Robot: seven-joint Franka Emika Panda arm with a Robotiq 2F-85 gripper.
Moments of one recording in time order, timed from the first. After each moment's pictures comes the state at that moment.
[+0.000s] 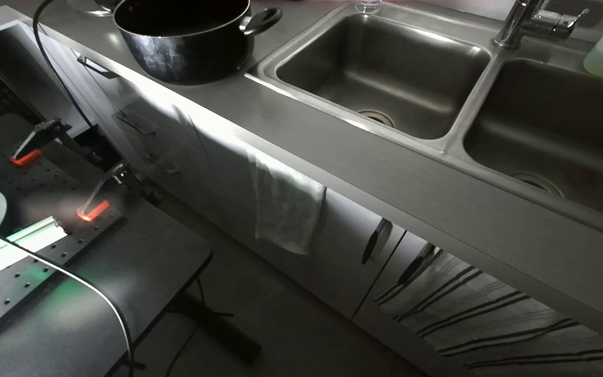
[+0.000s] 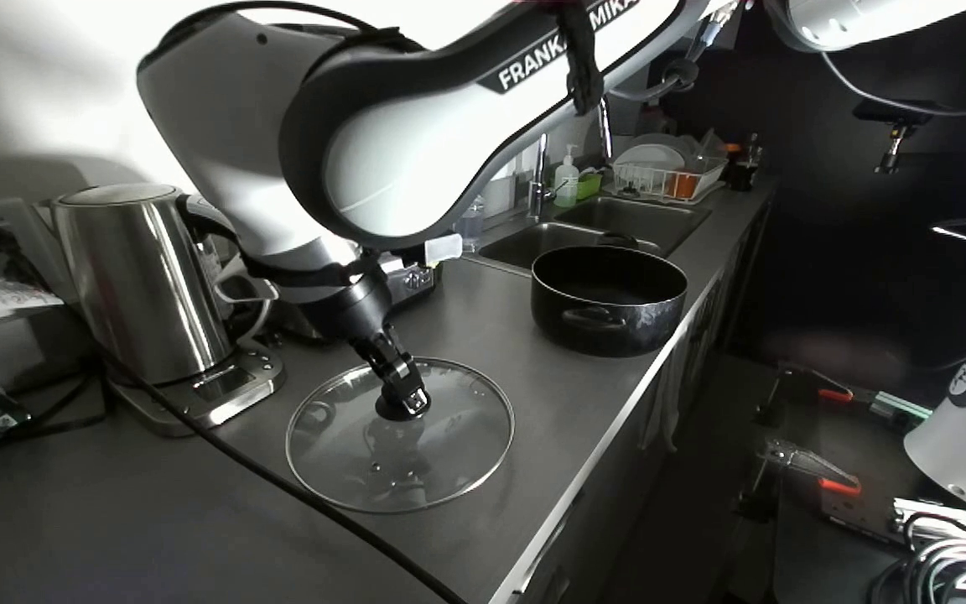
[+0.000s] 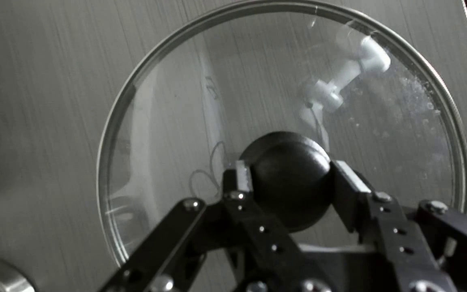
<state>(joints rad) 0.45 0.80 0.26 -1.28 -0.43 1.77 -0.41</state>
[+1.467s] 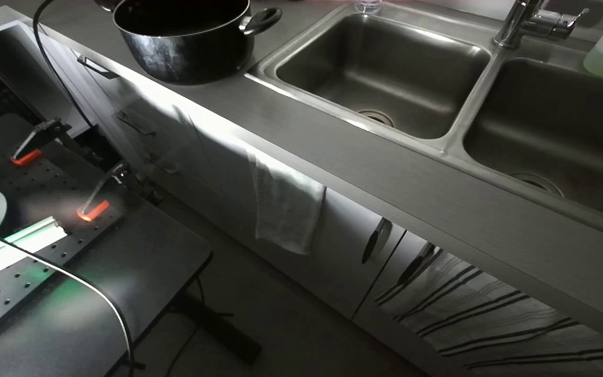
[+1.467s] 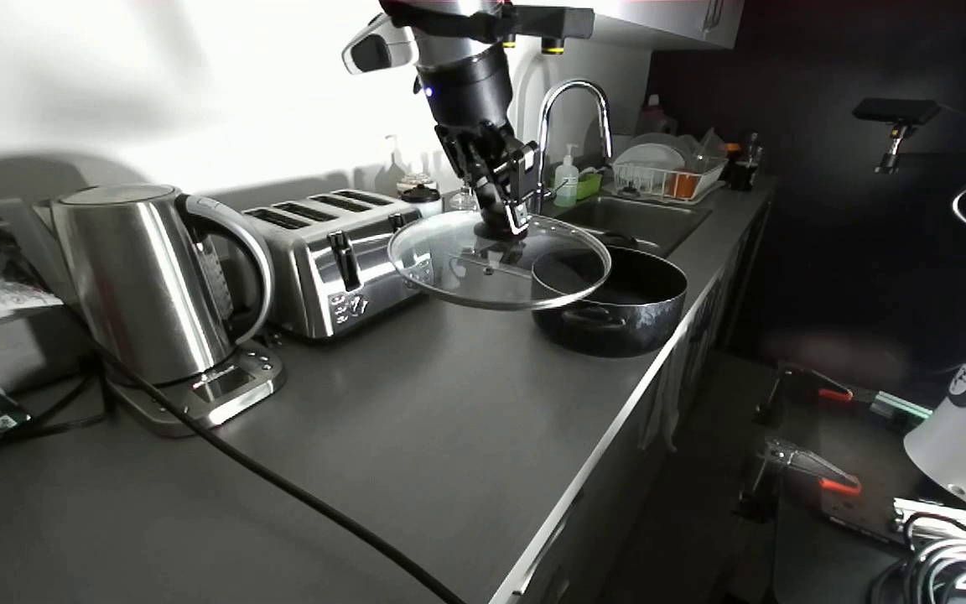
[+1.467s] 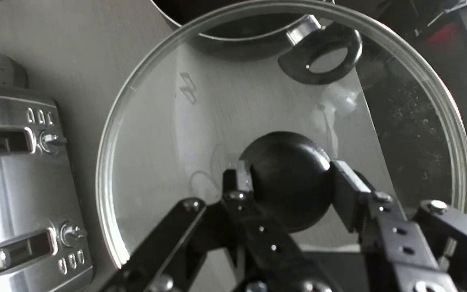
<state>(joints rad) 0.29 0.26 0.29 -1.70 -0.42 1.70 -0.53</state>
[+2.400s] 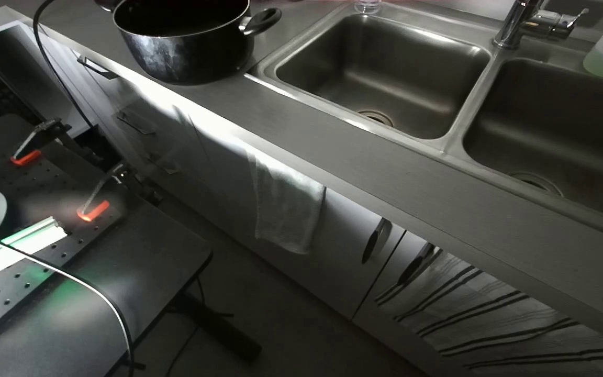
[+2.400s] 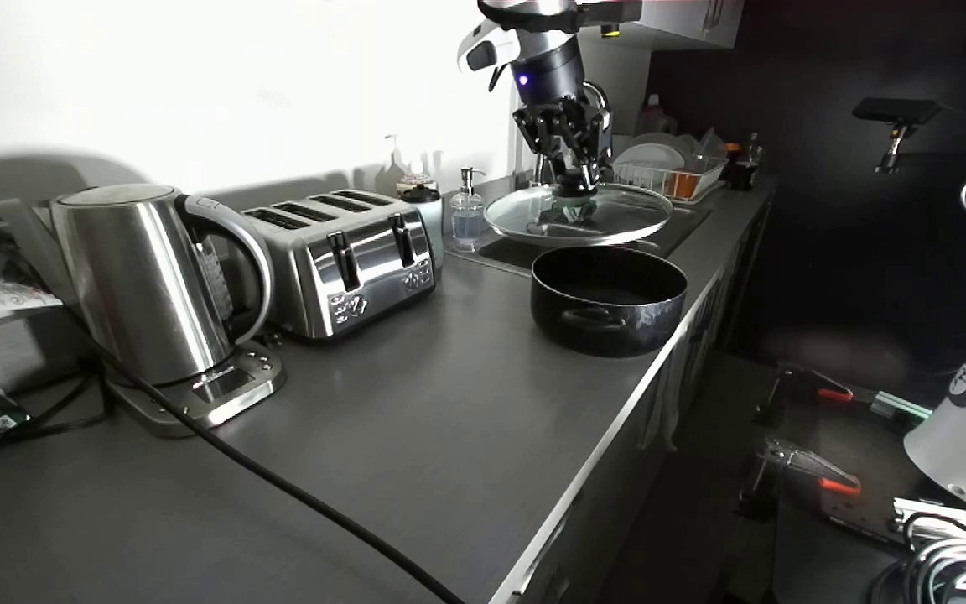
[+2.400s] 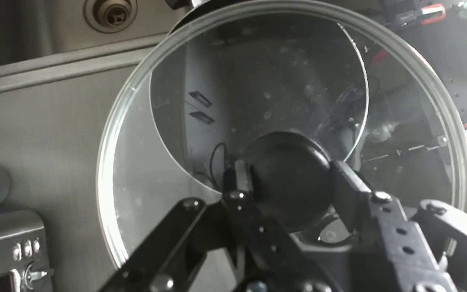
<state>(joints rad) 0.14 0.09 0.19 -1.89 -0.43 1.70 -0.85</state>
